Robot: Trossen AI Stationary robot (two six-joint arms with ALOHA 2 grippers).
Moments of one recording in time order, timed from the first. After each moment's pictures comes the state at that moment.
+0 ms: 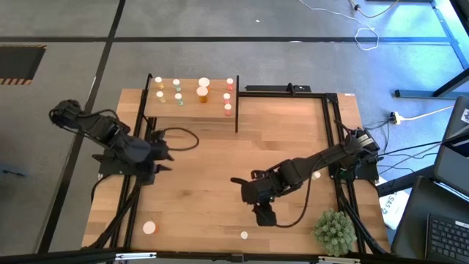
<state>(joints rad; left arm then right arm) -0.45 0.89 1.12 -1.01 -0.26 -0.35 0.42 1.86 1.71 -0.95 -0.10 0.39</state>
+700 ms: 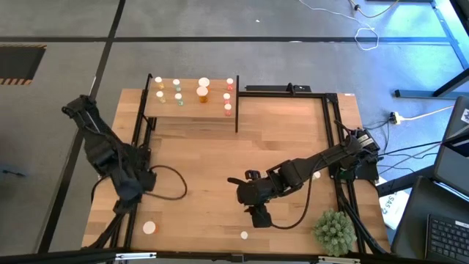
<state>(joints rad) -0.84 1.03 1.13 -1.19 0.09 -0.88 0.43 1.86 1.71 -0.84 -0.04 0.34</state>
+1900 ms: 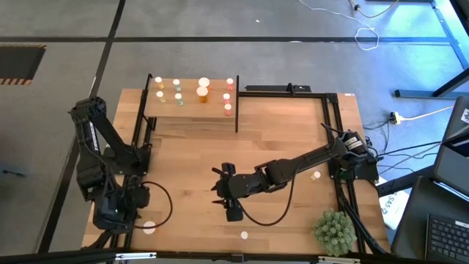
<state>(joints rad) -1.15 1.17 1.13 -1.04 -0.17 -1.27 0.36 1.96 1.71 -0.35 0.15 0.15</state>
